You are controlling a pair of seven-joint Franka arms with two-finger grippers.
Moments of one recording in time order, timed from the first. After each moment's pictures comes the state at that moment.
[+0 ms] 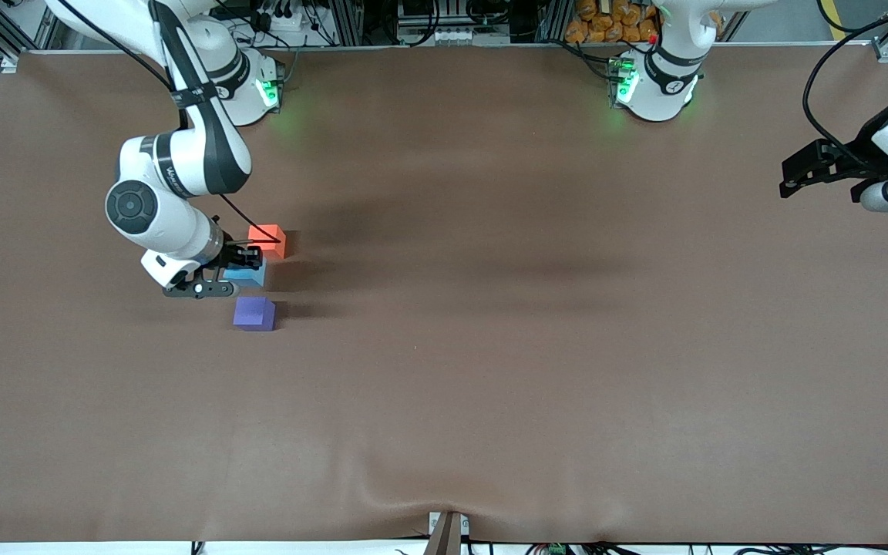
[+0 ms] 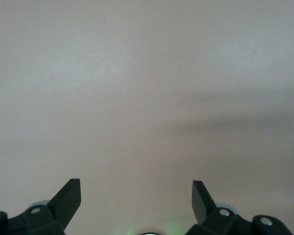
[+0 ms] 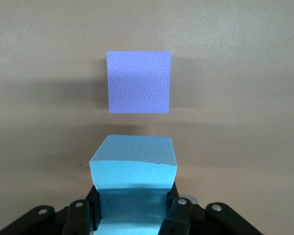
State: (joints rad) left arm -0.01 -0.02 -0.06 -1.58 0.00 1.51 0.01; right arm 0.54 0.19 -0.34 -2.21 0.12 2.25 0.12
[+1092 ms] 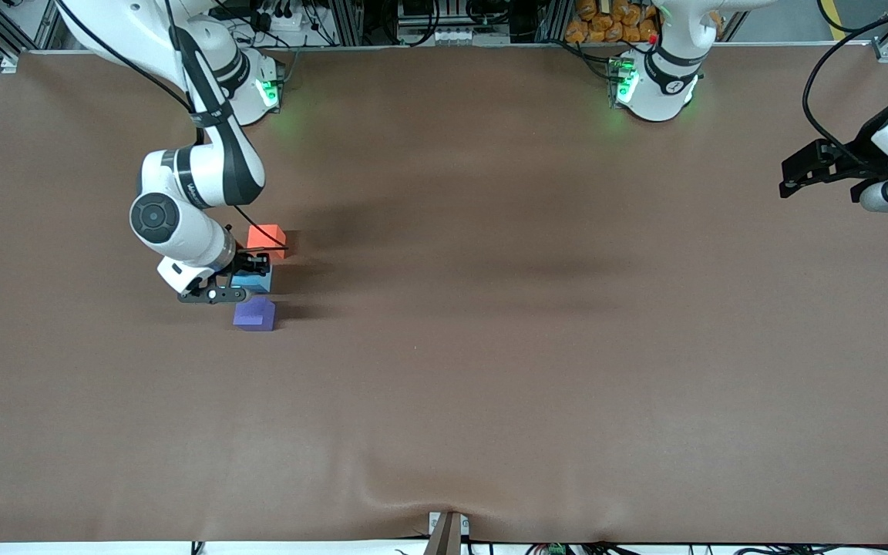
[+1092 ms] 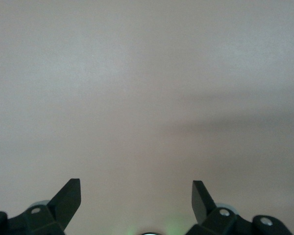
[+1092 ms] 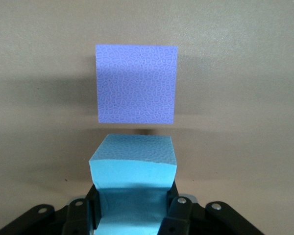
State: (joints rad) left arm -0.01 -0.02 -0.06 -1.58 0.00 1.51 0.01; right arm 0.54 0.27 -0.32 -2.24 0.13 2.36 0.10
